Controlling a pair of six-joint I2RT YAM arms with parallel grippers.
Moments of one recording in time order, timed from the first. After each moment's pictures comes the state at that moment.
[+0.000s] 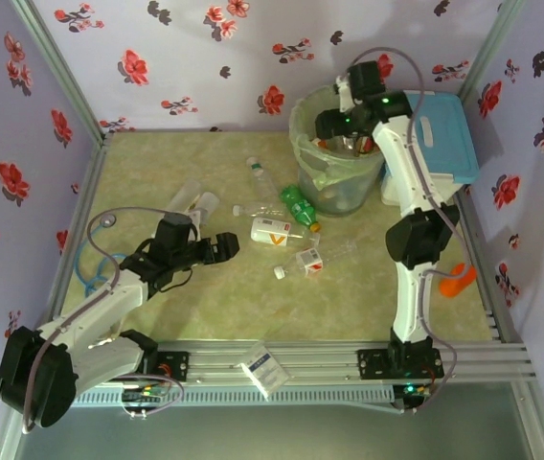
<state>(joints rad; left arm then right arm) -0.52 1.05 0.60 -0.24 0.18 -0.62 0.25 2.11 2.42 -1.17 -0.07 0.08</state>
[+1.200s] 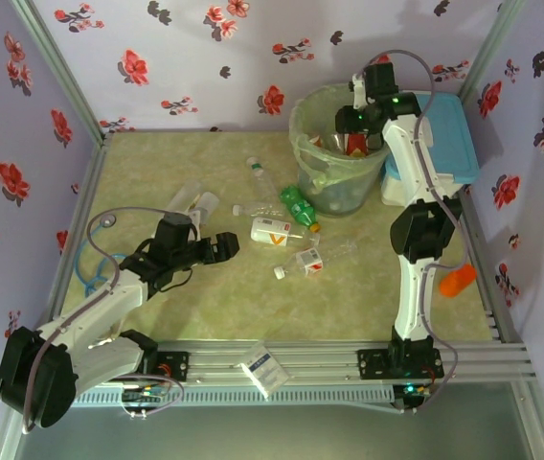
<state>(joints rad) -0.52 1.05 0.60 -0.24 0.18 -0.62 0.19 2.18 2.39 -1.06 -0.14 0.08</state>
